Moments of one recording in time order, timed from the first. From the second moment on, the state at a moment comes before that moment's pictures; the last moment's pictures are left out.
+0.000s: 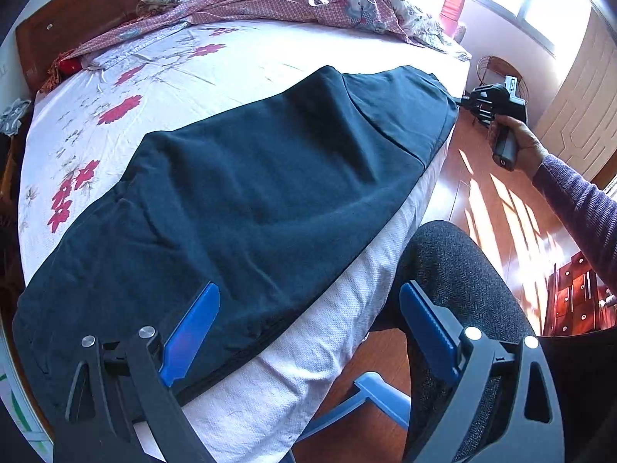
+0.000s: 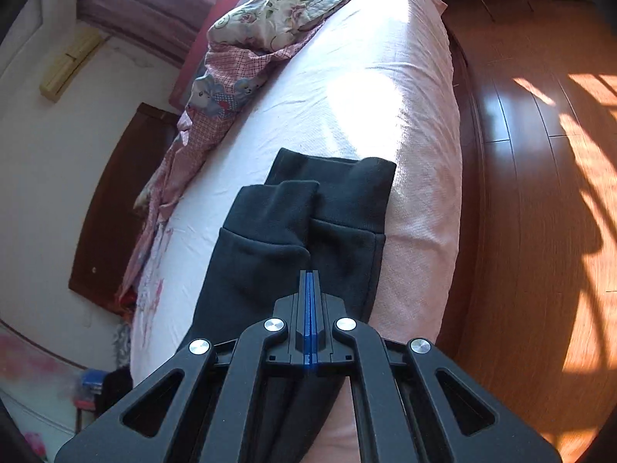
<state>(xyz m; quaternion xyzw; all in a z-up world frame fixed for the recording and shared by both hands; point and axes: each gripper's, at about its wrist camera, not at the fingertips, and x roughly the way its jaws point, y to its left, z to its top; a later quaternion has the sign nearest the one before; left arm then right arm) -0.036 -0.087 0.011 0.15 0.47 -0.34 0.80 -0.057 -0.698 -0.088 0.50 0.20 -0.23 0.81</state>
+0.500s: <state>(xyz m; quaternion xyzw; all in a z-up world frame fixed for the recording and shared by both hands) -0.045 -0.107 0.012 0.17 0.47 -0.35 0.79 0.005 -0.681 -0.073 0.35 0.31 -0.25 0.85</state>
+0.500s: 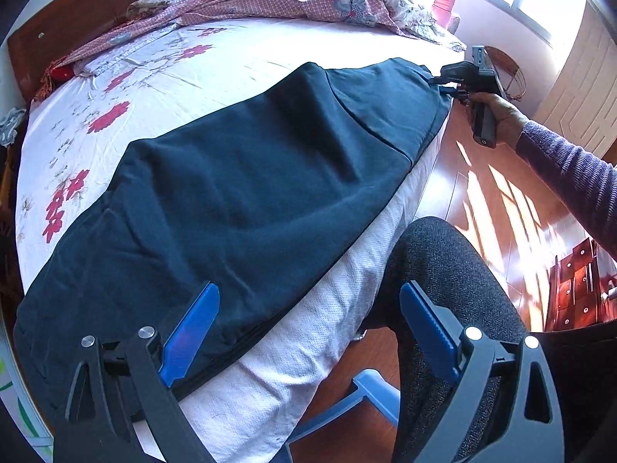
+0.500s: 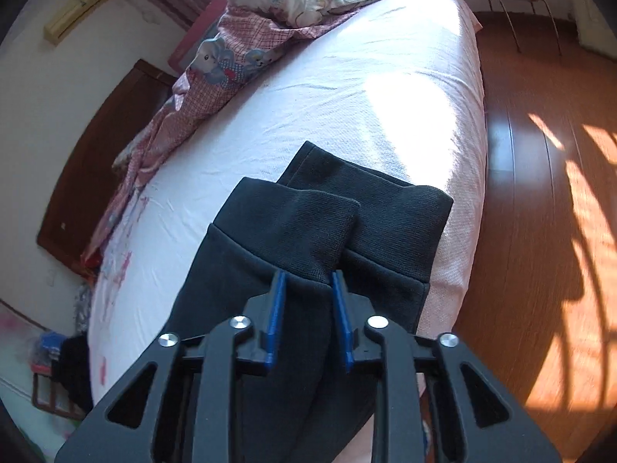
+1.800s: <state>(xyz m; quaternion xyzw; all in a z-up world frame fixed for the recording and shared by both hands) -0.041 -0.091 -0.013 0.10 0.53 -0.33 0.77 -0.073 -0.727 -0.094 0.46 0.20 -0.37 0.78</state>
